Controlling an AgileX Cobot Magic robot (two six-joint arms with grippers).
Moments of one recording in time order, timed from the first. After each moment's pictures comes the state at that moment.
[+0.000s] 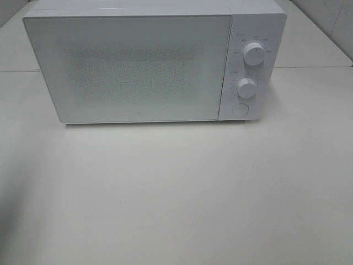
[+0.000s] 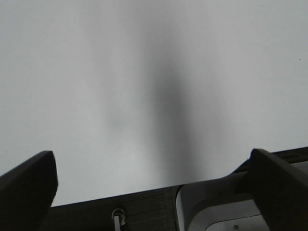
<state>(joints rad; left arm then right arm) 0.10 0.98 -0.86 -0.12 1.16 0.31 0.04 0.00 -0.51 -0.01 1.00 -0.01</state>
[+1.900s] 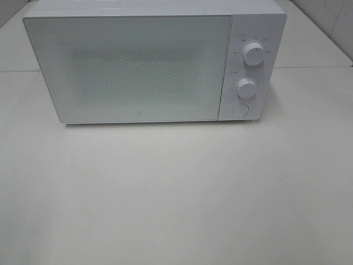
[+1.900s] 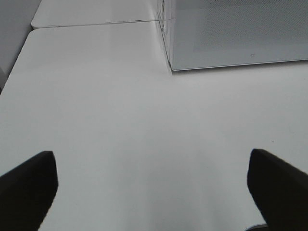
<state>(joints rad) -0.02 -0.01 -0.51 -0.04 1.06 0.11 0.04 0.00 -0.51 -0.01 1.00 -0.01</state>
